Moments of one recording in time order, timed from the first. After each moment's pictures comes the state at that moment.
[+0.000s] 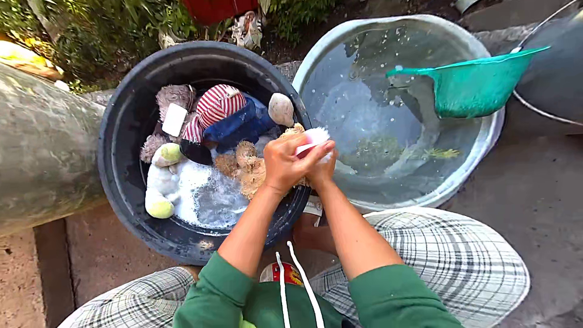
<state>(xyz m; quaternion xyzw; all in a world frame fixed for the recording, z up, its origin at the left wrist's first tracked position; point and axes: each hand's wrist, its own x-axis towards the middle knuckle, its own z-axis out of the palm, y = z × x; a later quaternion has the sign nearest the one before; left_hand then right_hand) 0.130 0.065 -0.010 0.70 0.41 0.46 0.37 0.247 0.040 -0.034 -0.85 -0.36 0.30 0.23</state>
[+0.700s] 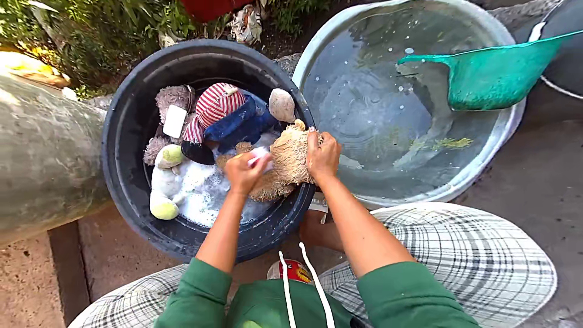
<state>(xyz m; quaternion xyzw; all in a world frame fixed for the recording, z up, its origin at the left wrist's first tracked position) 0.042 0.062 -0.062 0.72 0.56 0.28 0.30 0.247 0.049 -0.040 -0.86 -0.35 0.30 0.23</state>
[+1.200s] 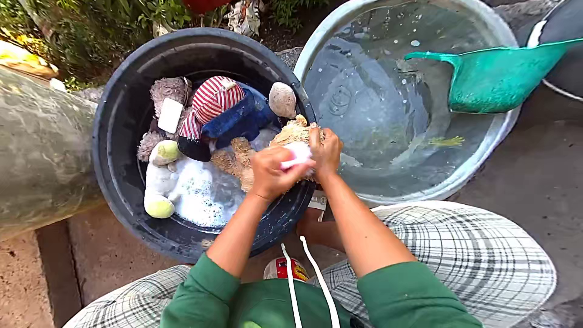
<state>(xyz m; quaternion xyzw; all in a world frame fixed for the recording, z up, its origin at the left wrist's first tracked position) 0.095 0.058 -0.044 0.74 0.39 0.45 0.32 0.250 0.050 -0.041 -0.85 -0.36 0.29 0.25</state>
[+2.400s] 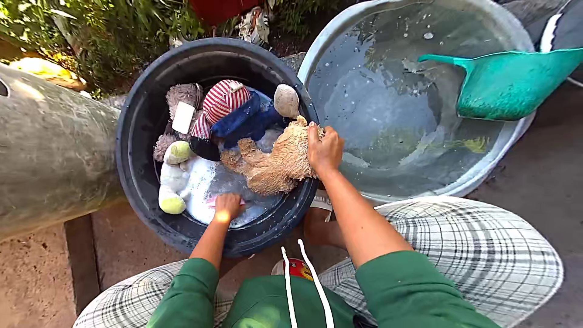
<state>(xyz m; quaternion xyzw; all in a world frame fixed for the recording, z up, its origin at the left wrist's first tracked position) -0.038 0.014 -0.114 0.69 0.49 -0.43 0.31 0.246 0.055 -0.036 -0.87 -0.33 0.31 0.19</state>
